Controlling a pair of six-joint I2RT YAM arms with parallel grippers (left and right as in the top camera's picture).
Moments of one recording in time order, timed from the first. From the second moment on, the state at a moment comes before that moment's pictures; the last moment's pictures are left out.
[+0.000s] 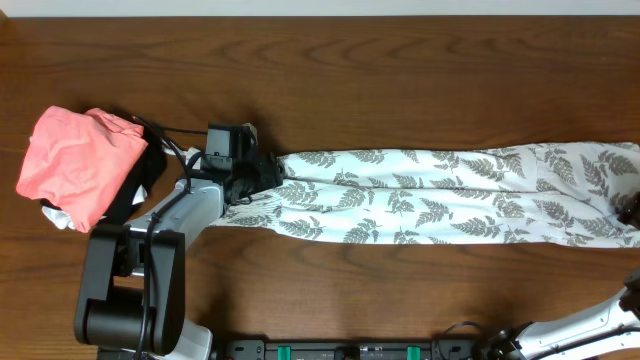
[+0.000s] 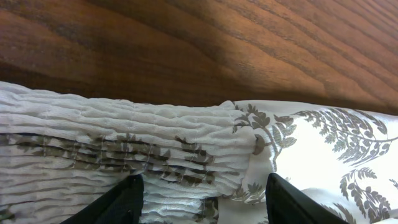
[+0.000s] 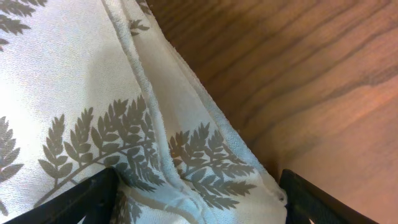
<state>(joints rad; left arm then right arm) -0.15 1.69 0.80 -0.15 0.29 -0.43 -0.97 1.99 1.20 -0.40 -0.12 -0.31</state>
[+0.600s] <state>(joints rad) -0.15 1.69 0.80 -0.15 0.29 -0.43 -0.97 2.02 1.23 -0.38 -0.22 -0.33</state>
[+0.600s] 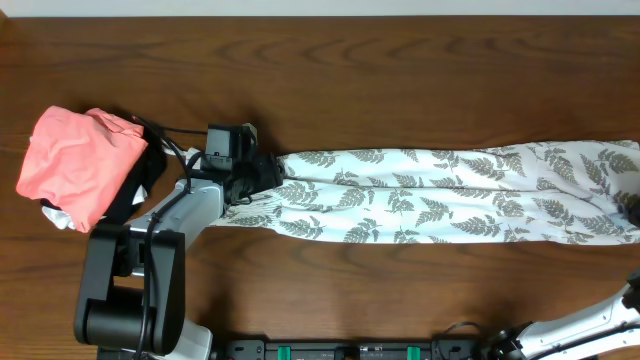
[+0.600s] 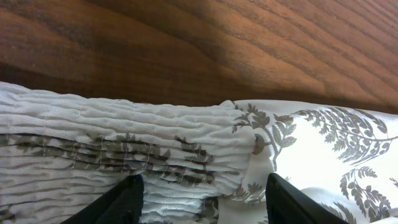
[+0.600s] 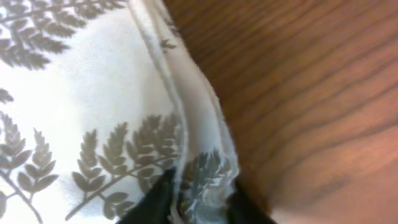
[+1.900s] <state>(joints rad) -0.15 1.69 0.80 -0.17 0.28 -0.43 -0.42 1.65 1.24 -0.63 -0.28 -0.17</state>
